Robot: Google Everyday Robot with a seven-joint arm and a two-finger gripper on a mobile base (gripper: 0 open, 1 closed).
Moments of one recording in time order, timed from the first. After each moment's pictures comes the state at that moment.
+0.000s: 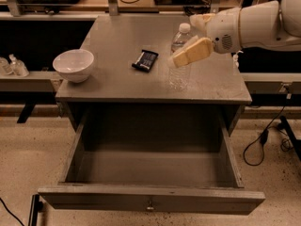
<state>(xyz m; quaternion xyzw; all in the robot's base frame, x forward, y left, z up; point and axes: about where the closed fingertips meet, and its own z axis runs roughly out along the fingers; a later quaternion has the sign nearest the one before) 0.619 -0.089 0.978 -0.49 0.67 0.24 0.50</state>
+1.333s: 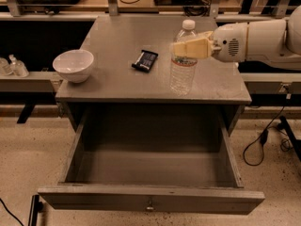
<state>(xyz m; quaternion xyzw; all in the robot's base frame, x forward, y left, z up) 0.604 -0.089 0.970 -0.37 0.70 0.38 0.48</state>
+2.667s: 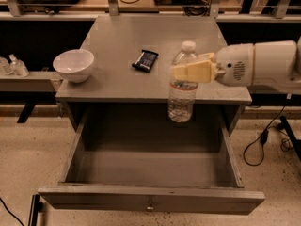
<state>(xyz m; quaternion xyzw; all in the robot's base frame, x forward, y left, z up) 0.536 -0.086 0.951 -0.36 0.71 0.40 0.45</state>
